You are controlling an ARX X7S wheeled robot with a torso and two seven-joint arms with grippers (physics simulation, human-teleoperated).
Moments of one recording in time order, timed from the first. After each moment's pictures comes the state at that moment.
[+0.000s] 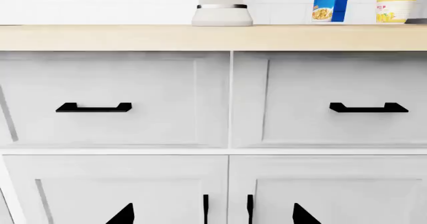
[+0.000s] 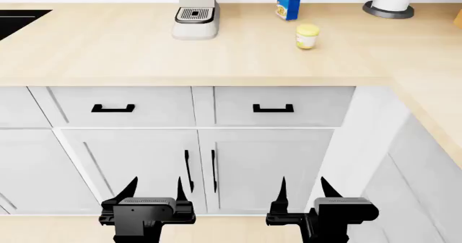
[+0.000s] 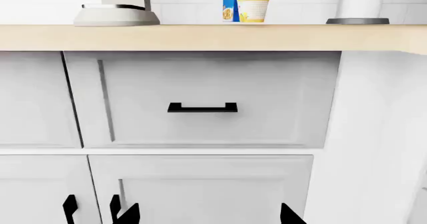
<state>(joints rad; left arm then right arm) 0.00 0.00 0.00 0.00 0.00 0.00 0.00 0.00 0.00 0.00 0.00 0.00 0.00 0.00</state>
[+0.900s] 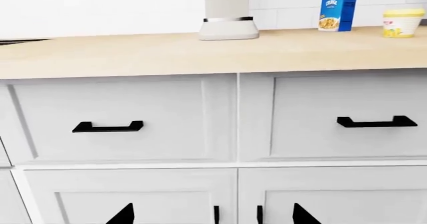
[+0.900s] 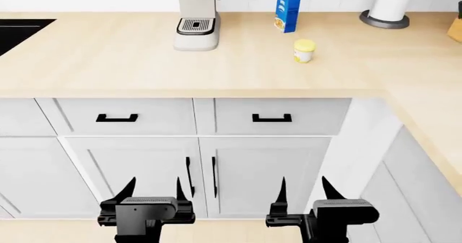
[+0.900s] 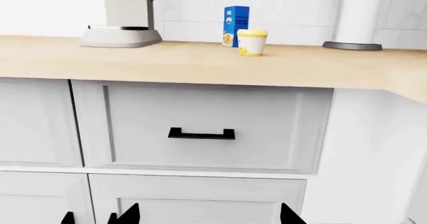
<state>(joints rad) -0.01 -0.08 0.10 0.00 -0.04 -0.01 -0.13 -0.01 0.08 -0.10 -0.01 0.04 -0.04 0.10</state>
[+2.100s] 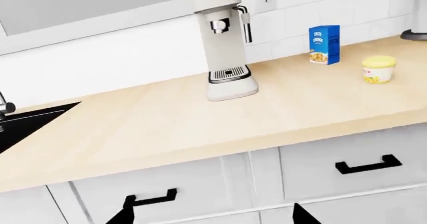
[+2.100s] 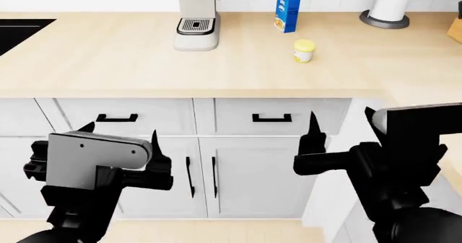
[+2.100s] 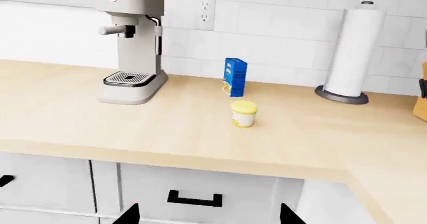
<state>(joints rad) -0.44 -0.41 -0.06 1.00 -0.97 -1.39 -0.74 0.58 0.40 0.21 -0.90 1.32 1.44 0.89</state>
